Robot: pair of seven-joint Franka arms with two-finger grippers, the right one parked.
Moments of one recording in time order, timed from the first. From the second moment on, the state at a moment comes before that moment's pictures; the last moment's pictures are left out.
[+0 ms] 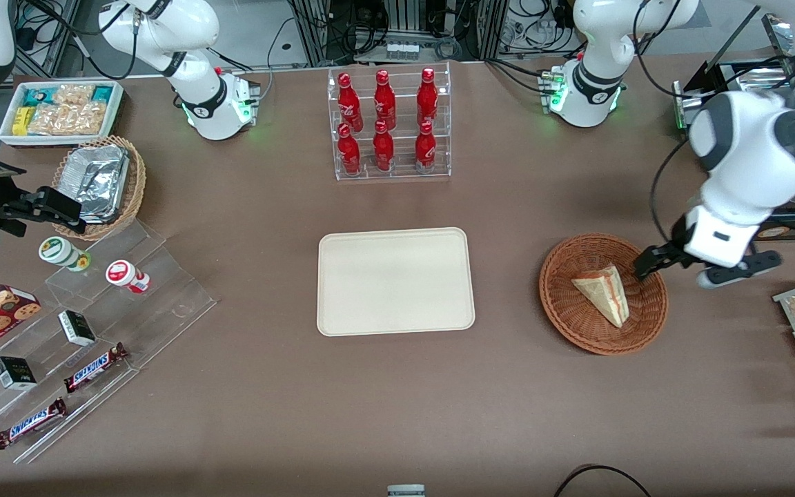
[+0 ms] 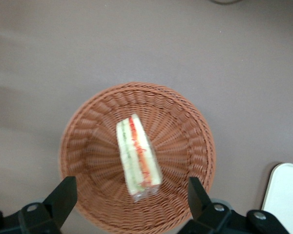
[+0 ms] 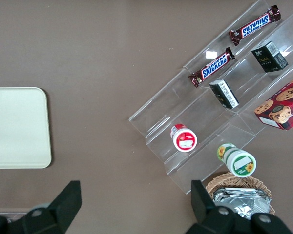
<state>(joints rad) 0.01 0.04 -0.10 -2.11 0.00 2.31 -0.41</state>
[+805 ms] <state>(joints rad) -0.02 0.20 -0.10 -2.19 0.00 2.46 -0.55</state>
